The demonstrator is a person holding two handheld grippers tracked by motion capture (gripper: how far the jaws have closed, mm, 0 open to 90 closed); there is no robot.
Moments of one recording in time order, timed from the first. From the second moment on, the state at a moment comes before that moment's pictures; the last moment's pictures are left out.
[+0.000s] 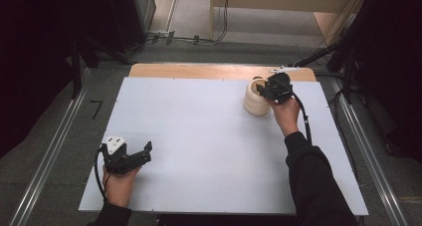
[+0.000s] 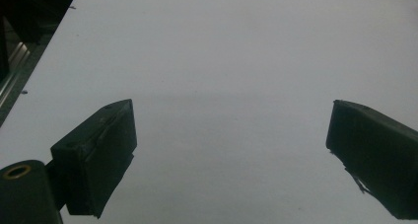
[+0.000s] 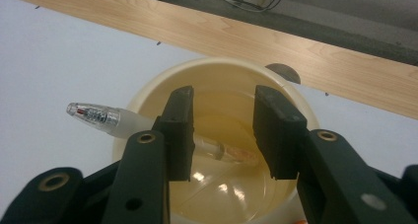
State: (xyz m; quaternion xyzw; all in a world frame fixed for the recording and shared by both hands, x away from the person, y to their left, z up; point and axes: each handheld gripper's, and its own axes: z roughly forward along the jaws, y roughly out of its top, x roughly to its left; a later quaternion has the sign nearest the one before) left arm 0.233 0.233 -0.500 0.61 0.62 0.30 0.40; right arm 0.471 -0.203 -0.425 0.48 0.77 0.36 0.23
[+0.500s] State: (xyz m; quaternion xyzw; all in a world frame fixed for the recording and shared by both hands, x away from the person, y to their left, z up) left arm 0.233 0.233 -0.500 0.61 0.62 0.30 0.40; right arm 0.466 -0.208 -0.421 0.48 0.76 0.38 0.23
